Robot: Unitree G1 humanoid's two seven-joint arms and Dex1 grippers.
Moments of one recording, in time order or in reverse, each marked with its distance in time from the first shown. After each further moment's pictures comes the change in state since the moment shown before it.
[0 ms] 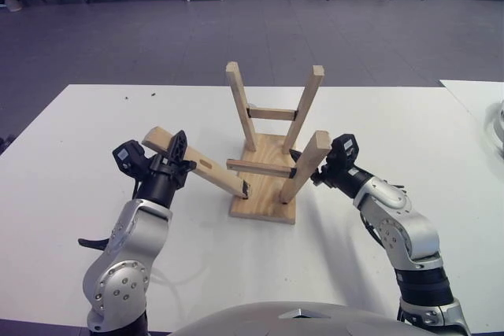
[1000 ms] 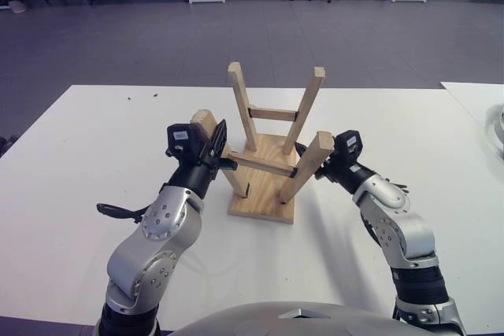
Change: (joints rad) left arm -0.110 0.126 -0.387 -0.052 0.472 0.032 -0.026; right arm -0.006 0.031 -0.006 0.024 -0.061 -0.075 -0.062
